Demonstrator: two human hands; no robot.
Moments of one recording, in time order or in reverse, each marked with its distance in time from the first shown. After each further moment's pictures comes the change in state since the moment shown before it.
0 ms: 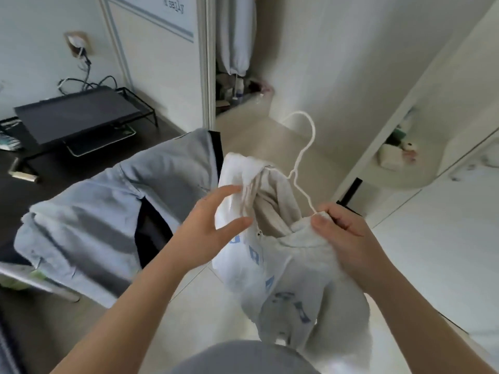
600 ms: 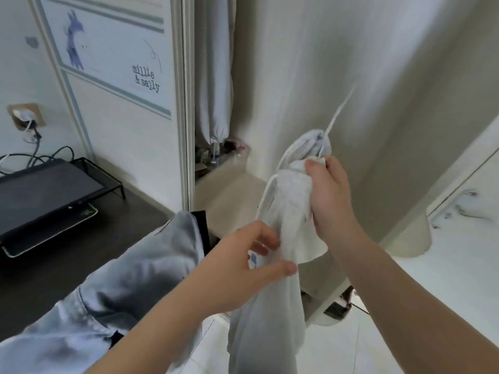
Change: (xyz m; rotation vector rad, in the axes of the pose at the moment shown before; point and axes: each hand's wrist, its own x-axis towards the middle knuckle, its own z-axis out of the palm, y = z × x) left_hand 0.159 0.036 -0.060 -0.030 -0.222 0.214; right_hand 0.245 -0.096 0.031 0.167 0.622 -0.107
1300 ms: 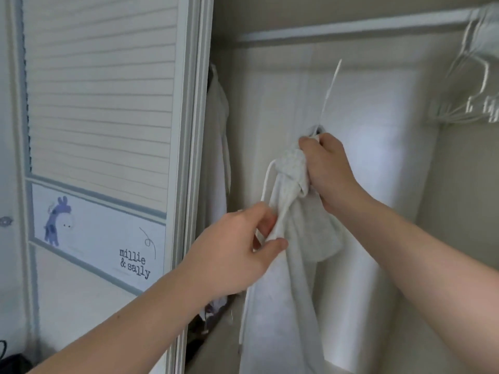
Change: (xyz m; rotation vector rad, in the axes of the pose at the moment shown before) left_hand 0.237 0.109 -0.234 0.411 0.262 0.555; right_hand 0.243 -0.227 0.125 -0.065 0.062 -0.534
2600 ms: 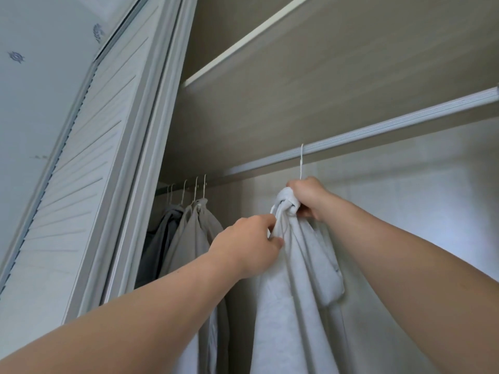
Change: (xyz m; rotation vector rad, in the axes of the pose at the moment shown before) left_hand 0.337 -0.010 -0.016 0.508 0.227 -0.074; right_hand 0.359 0.016 0.009 0.056 -0.155 0.040
